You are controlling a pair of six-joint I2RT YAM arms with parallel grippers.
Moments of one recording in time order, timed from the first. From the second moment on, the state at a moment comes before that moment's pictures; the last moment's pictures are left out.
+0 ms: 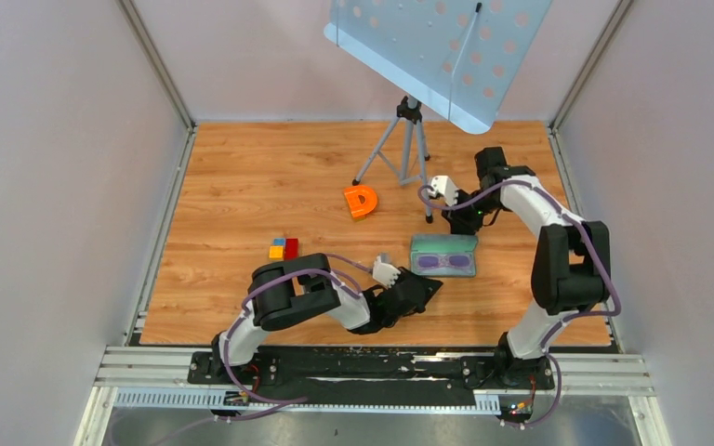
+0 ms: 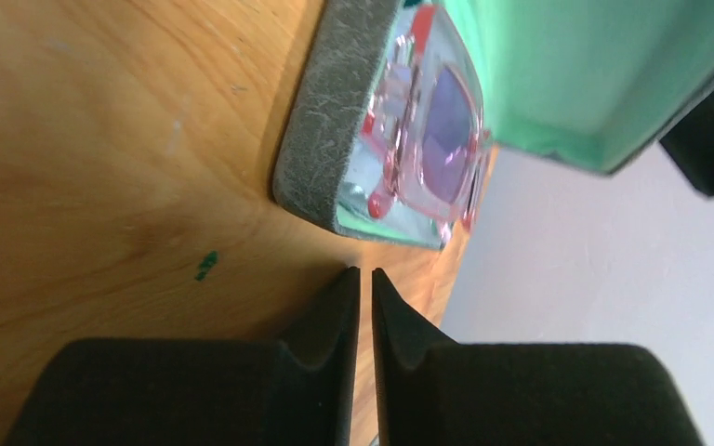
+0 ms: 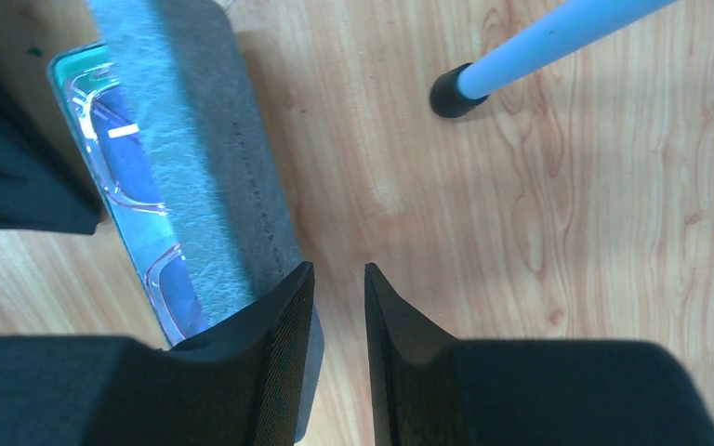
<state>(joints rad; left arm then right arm) -1.26 2.12 0.91 0.71 -0.53 -1.78 0.12 1.70 1.24 -0.85 -0.53 -1.14</state>
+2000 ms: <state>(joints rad) -1.26 1.91 0.80 0.57 -0.59 -1.73 0.16 1.34 0.96 -0.94 -0.61 -1.12</state>
